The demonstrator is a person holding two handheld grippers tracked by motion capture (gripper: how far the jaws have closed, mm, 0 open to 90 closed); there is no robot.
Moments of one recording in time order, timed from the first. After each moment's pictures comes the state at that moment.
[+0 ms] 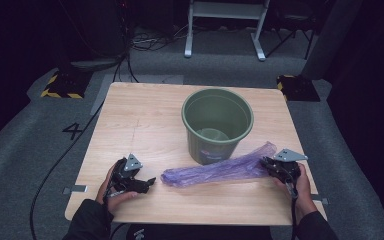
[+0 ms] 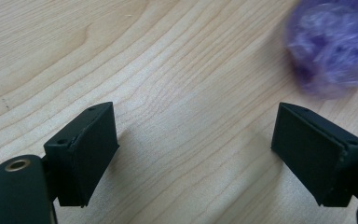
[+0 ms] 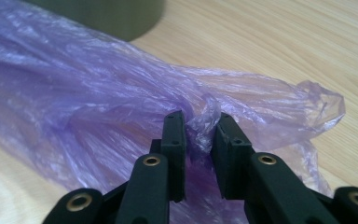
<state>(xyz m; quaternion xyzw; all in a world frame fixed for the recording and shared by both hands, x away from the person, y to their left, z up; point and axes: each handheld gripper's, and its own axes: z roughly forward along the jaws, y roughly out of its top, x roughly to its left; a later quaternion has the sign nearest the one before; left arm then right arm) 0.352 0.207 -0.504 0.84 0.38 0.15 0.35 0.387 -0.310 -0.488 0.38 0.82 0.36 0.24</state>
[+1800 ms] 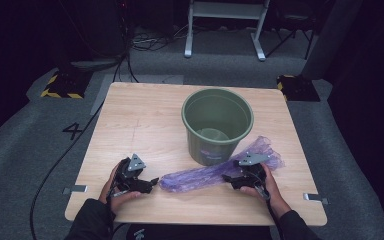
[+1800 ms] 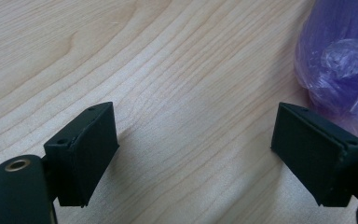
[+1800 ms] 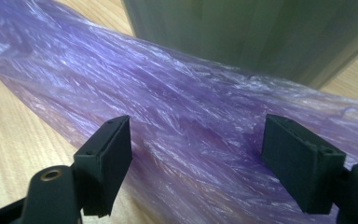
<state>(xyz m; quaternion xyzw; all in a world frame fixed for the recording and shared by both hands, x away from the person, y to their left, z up) 0.353 0.198 -0.504 0.84 0.37 0.15 0.36 0.383 -0.213 -0.503 0.31 0.86 0.39 0.13</state>
